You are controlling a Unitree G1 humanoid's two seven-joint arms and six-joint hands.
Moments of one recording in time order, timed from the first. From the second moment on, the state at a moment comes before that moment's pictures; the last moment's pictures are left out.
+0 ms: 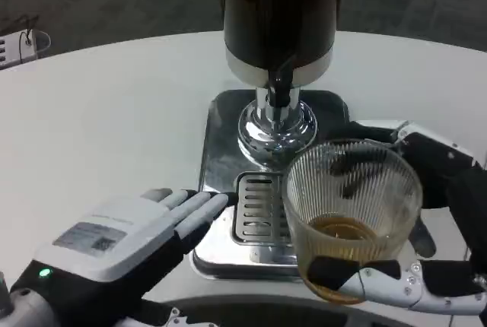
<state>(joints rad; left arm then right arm) 0.05 0.73 0.14 -0.73 0.55 -0.02 -0.59 0.14 -0.20 -0.03 -0.78 -0.21 -0.14 0.18</state>
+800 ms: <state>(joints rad) 0.05 0.74 0.15 -0.70 0.52 -0.02 -0.59 0.13 -0.17 0.02 -0.75 -0.26 -0.14 0.18</state>
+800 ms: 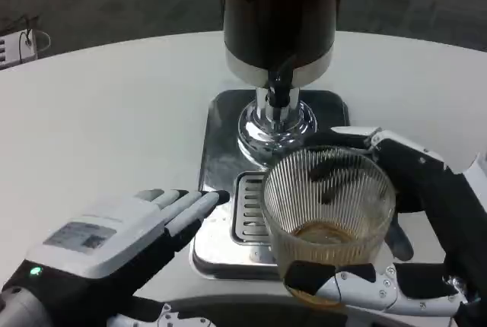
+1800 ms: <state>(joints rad) 0.07 0.74 0.15 -0.70 0.51 -0.02 -0.59 0.14 -0.17 0.01 -0.75 -0.26 -0.14 0.18</state>
